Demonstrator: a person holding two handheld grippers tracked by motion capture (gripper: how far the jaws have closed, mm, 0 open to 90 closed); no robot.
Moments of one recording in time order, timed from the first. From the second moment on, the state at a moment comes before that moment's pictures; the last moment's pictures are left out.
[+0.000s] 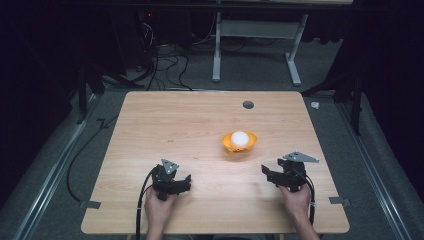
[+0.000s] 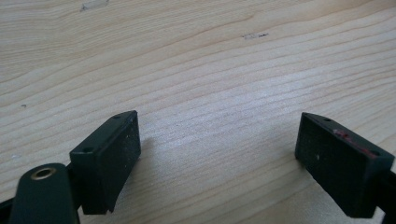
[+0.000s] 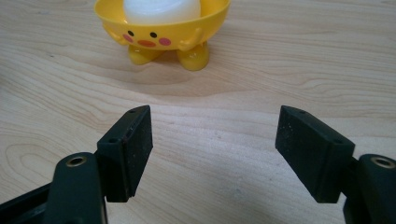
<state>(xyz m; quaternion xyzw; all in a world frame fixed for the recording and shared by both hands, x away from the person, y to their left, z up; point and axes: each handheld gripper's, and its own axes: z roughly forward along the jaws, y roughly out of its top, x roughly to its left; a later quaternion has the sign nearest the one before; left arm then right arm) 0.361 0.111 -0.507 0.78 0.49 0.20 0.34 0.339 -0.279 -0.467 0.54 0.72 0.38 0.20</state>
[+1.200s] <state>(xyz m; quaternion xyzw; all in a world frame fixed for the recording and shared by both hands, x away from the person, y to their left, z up) 0.361 0.111 -0.507 0.78 0.49 0.20 0.34 0.335 -0.271 -0.497 0.54 0.74 0.34 0.20</state>
